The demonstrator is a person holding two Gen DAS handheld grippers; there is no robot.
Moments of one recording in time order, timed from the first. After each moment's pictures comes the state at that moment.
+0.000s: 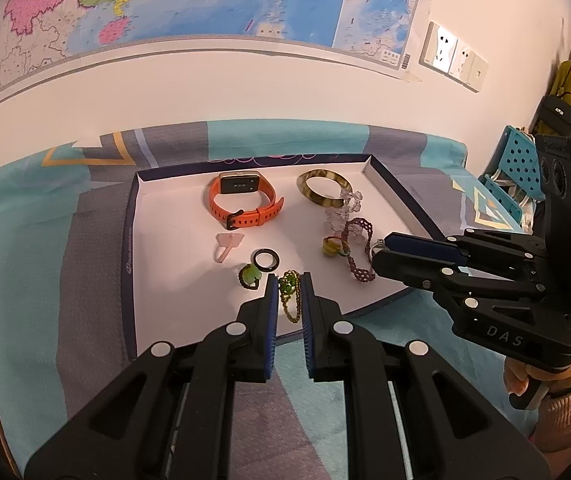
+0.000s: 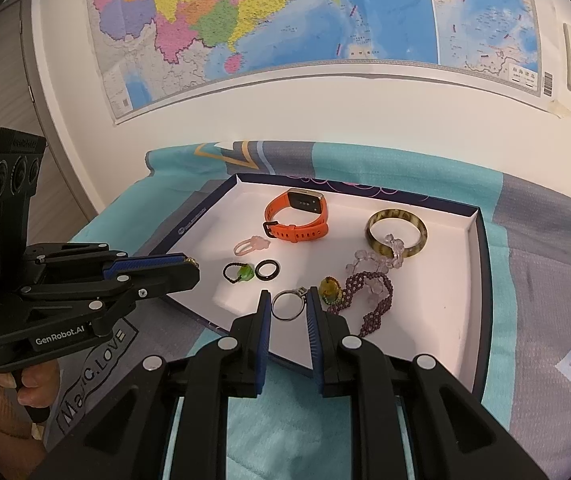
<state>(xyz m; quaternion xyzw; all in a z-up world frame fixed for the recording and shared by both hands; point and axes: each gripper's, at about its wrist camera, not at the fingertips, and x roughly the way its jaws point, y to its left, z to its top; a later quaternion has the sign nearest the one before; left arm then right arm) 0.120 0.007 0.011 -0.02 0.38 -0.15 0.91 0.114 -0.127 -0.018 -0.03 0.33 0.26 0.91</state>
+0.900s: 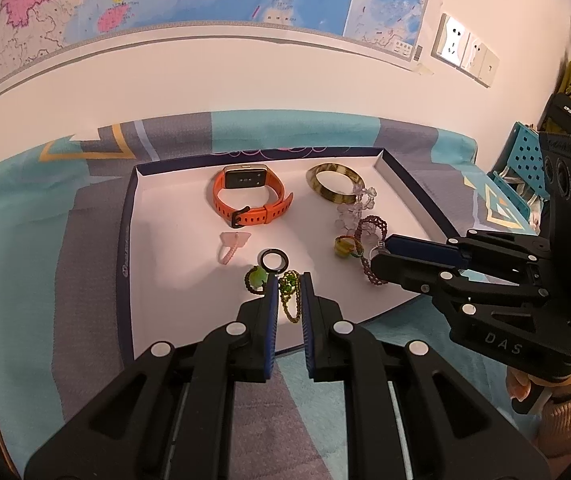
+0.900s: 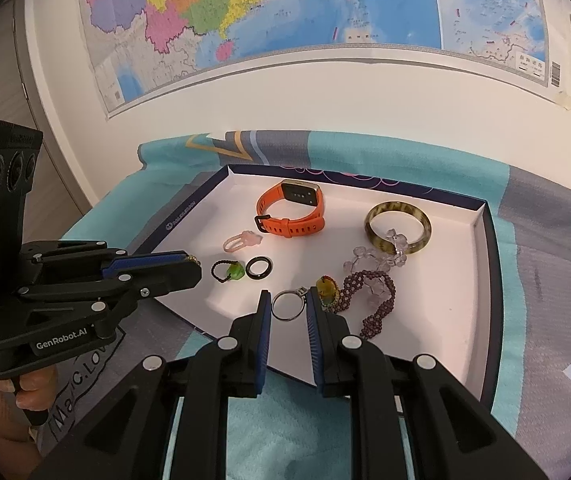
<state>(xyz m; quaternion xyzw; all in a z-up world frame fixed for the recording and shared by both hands) 0.135 0.005 0.002 -0.02 0.39 -0.15 0.91 0.130 -0.121 -0.028 -0.04 0.34 0.26 0.90</state>
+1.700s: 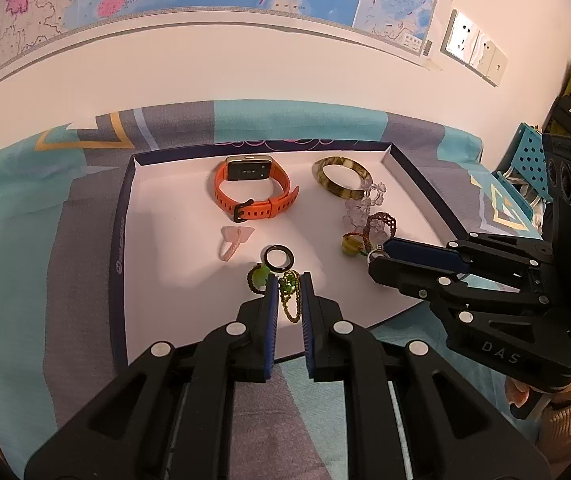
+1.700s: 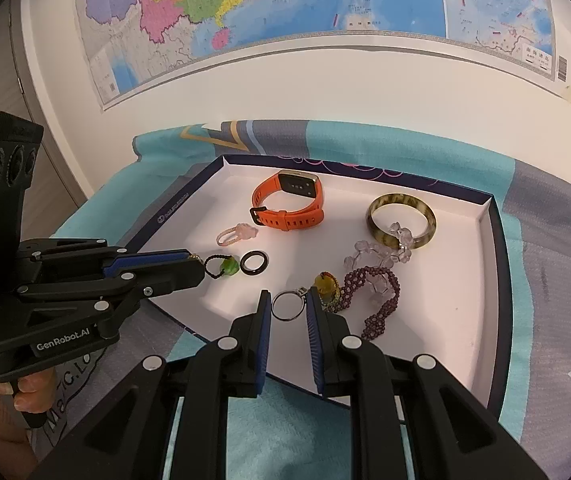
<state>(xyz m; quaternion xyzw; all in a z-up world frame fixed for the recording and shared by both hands) 0.144 0.007 -0.008 -0.02 0.40 -0.14 0.90 0.135 -0.118 -0.034 -0.04 0.36 0.25 0.90</state>
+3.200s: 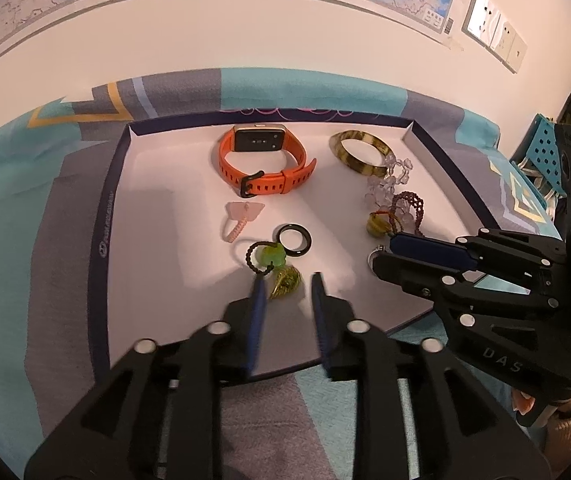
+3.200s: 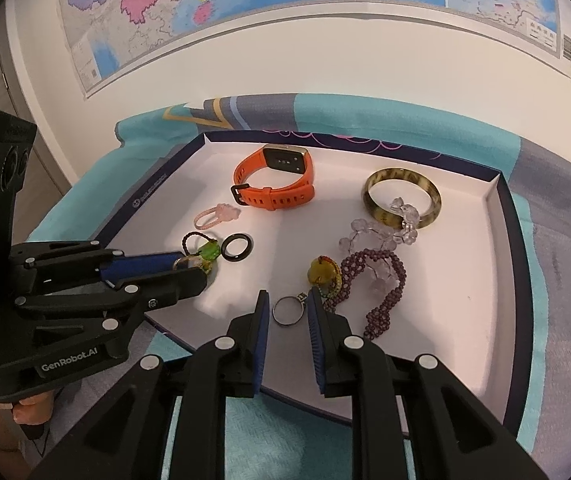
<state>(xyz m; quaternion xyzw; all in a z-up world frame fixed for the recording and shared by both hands) 0.158 0.005 -0.031 -0.02 0.43 -0.12 0.89 0.149 -0.112 -0.052 -0.04 0.38 0.23 0.89</state>
